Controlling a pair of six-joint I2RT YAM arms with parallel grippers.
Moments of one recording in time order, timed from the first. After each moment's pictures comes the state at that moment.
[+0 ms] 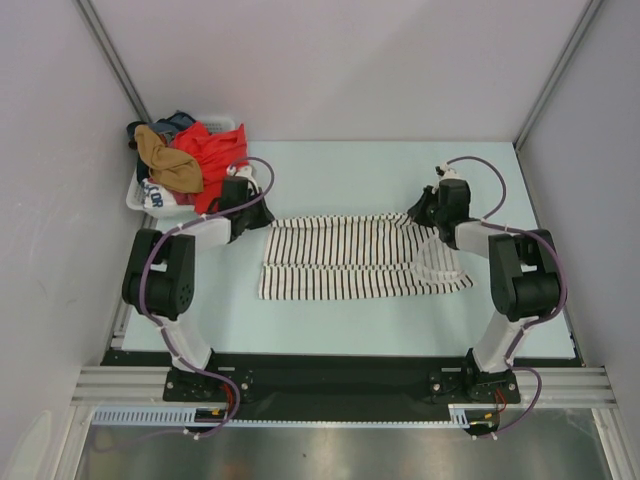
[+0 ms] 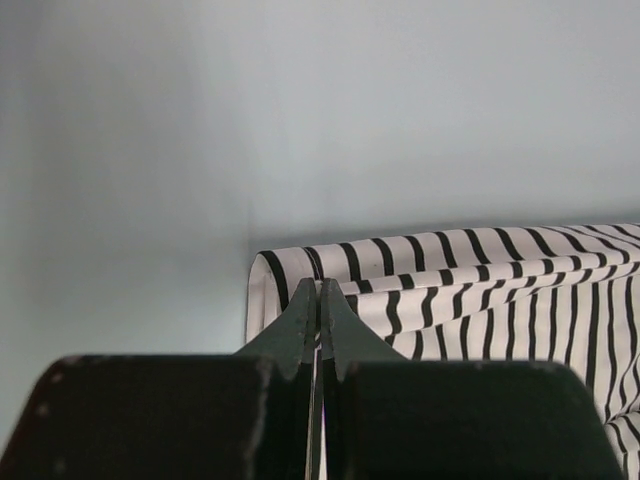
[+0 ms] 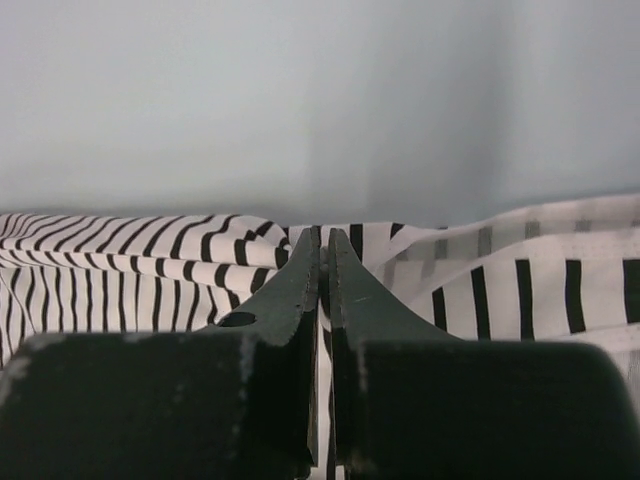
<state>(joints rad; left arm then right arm) -0.18 1.80 1.03 0.07 0.14 -0.39 0.13 1.79 0.95 0.28 -0.15 0.42</state>
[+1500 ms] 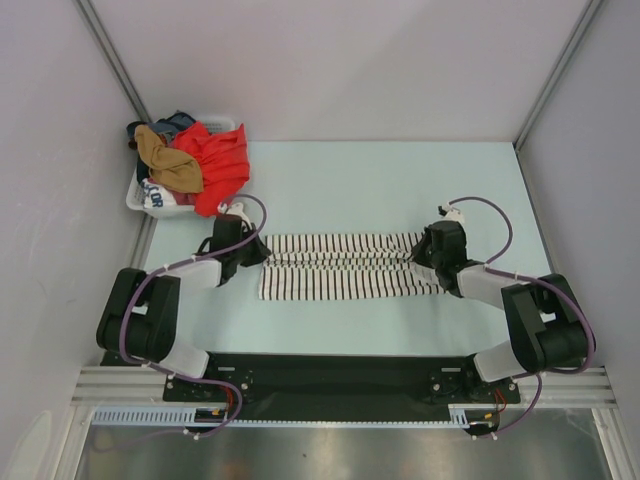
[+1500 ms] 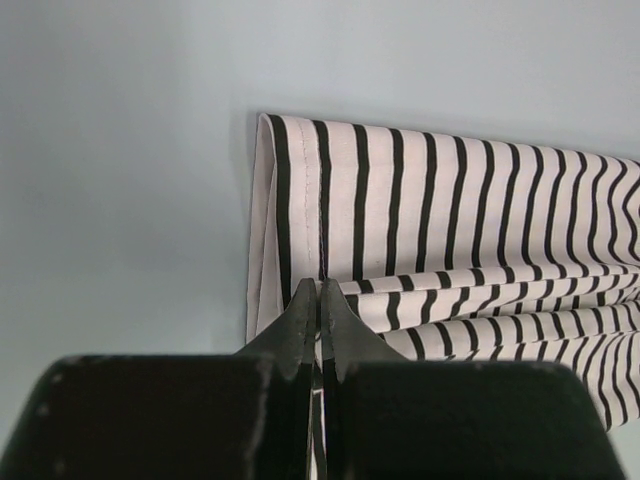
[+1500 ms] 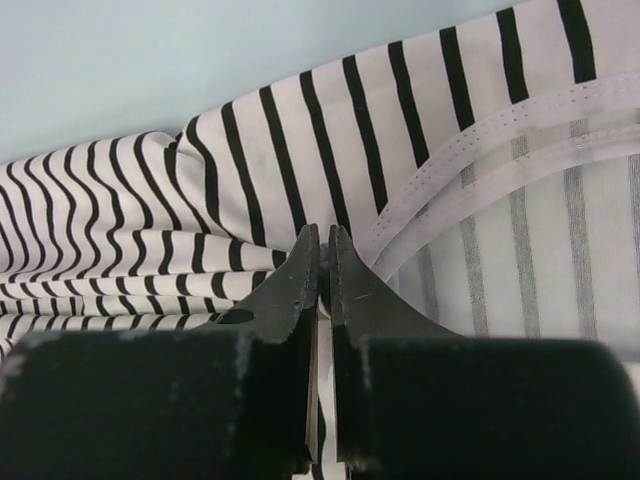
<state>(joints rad) -0.21 1.51 0.62 0.17 0.13 -0.49 0.26 1.46 0.55 0.30 0.09 0.53</state>
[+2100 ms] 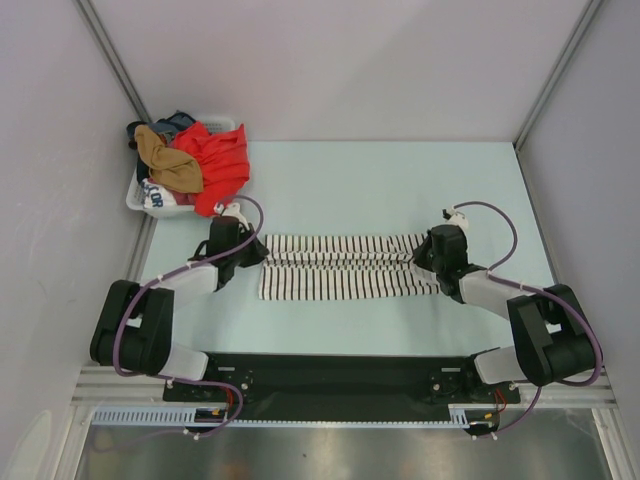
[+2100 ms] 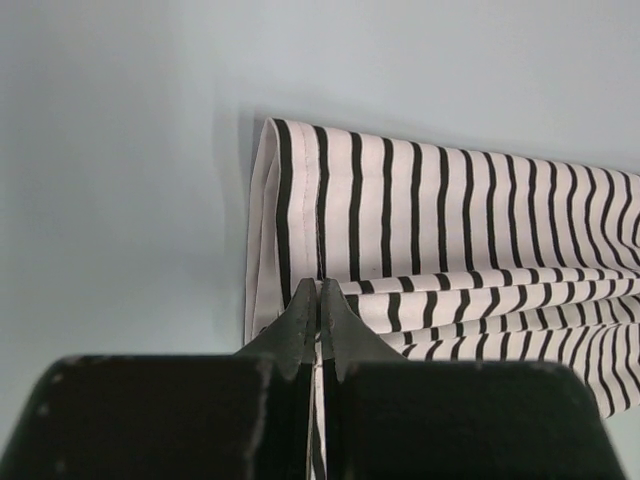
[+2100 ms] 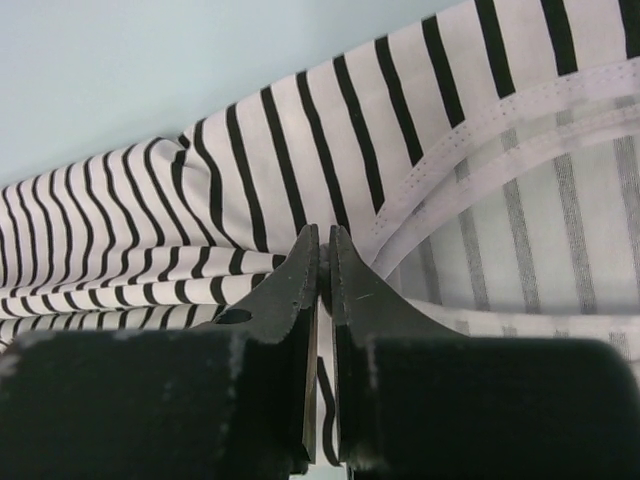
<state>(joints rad) -0.21 1.42 0.59 0.17 0.12 -0.49 0.29 1.39 0.51 0.27 0.15 0.58</state>
